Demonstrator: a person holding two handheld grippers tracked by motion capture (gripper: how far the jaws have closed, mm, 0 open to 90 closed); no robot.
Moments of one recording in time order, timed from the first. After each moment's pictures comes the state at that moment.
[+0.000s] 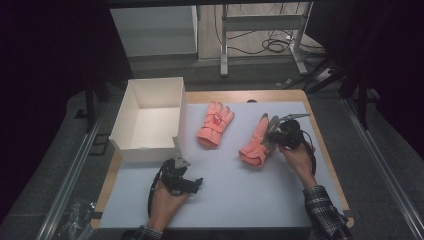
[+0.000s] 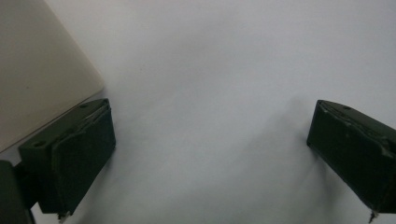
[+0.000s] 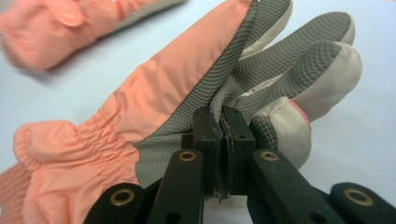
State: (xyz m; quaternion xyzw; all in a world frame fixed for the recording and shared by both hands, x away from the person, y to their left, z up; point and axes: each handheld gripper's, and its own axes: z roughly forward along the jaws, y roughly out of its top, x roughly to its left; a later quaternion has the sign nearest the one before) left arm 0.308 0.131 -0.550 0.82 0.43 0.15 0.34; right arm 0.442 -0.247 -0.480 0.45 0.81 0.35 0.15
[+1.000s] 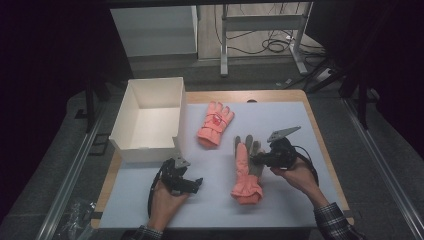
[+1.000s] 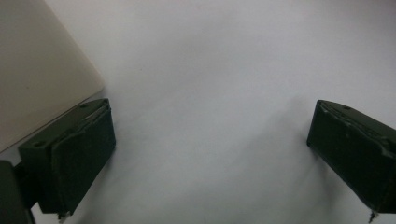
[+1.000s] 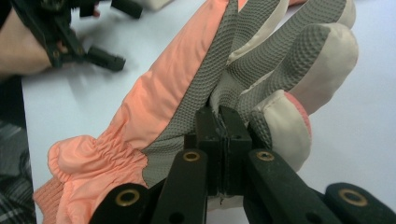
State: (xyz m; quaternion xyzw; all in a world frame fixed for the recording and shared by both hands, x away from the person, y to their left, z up) left arm 0.308 0.131 -0.550 0.82 0.43 0.15 0.34; right arm 0.373 -0.214 -0.466 0.28 0.88 0.38 0.00
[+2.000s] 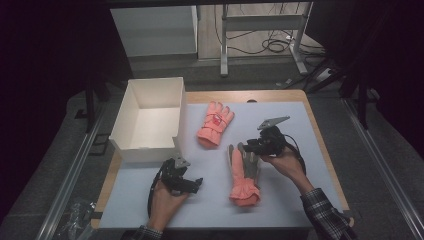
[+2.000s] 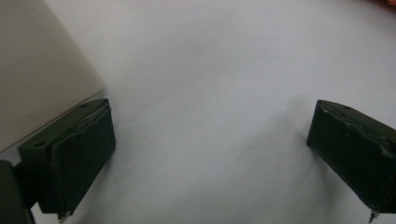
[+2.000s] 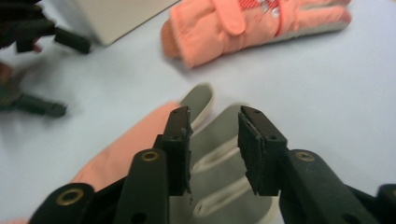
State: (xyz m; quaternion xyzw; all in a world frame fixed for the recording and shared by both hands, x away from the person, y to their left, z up) left arm 0.308 0.131 -0.550 0.82 0.43 0.15 0.34; right arm 0.414 -0.189 -0.467 0.30 0.87 0.39 0.07
